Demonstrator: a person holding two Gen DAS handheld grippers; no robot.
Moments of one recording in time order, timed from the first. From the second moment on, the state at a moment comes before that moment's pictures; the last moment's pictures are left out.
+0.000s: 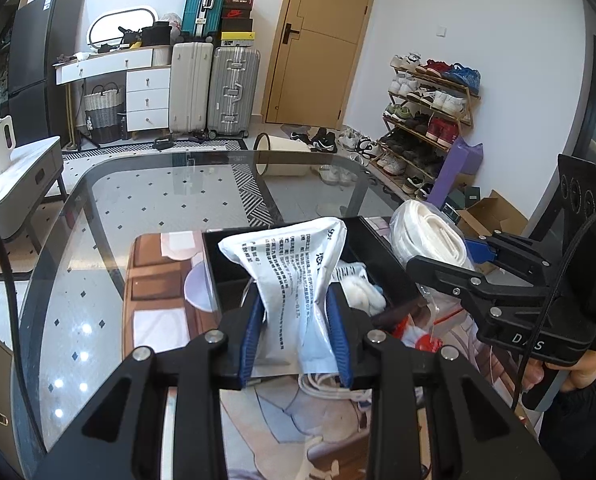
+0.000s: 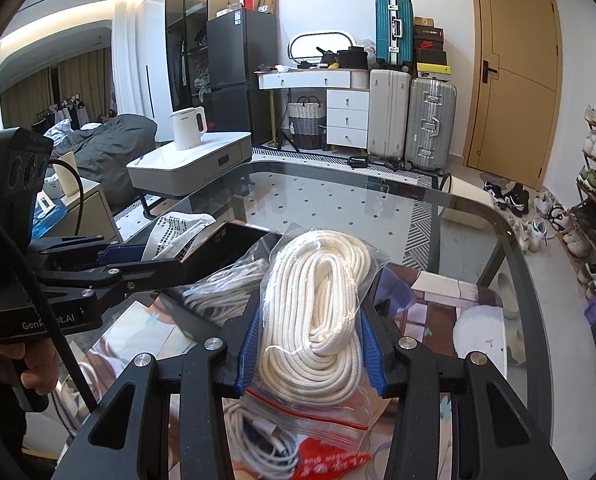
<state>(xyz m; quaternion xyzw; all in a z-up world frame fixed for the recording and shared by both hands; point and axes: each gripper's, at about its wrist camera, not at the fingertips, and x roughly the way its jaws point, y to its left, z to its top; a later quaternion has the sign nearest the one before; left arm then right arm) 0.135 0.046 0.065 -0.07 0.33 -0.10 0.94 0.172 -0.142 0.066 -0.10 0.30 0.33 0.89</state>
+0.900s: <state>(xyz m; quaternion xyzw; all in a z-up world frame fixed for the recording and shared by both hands) 0.192 0.027 0.039 -0.02 0.36 -0.09 0.93 0.225 -0.096 0.024 -0.22 0.29 0.35 0.86</state>
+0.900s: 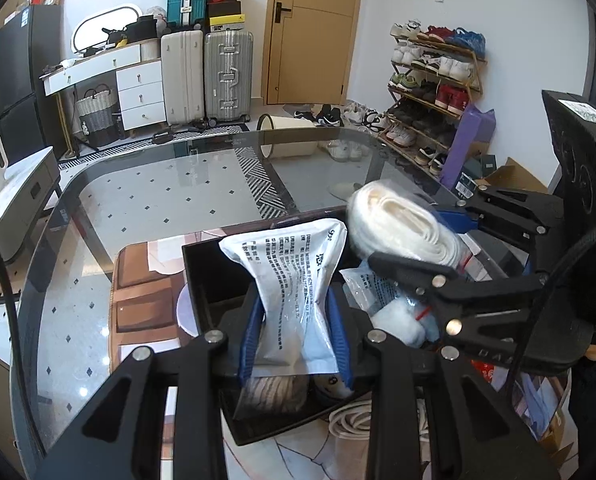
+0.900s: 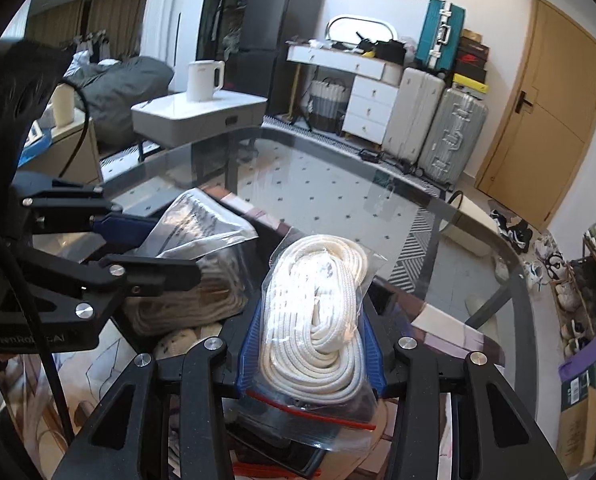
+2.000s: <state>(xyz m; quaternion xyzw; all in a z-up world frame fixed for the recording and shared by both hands) 0.150 0.028 0.051 -0.03 0.33 -0.08 0.94 0.200 -0.154 0.048 -0.14 0.29 0.30 0.90</state>
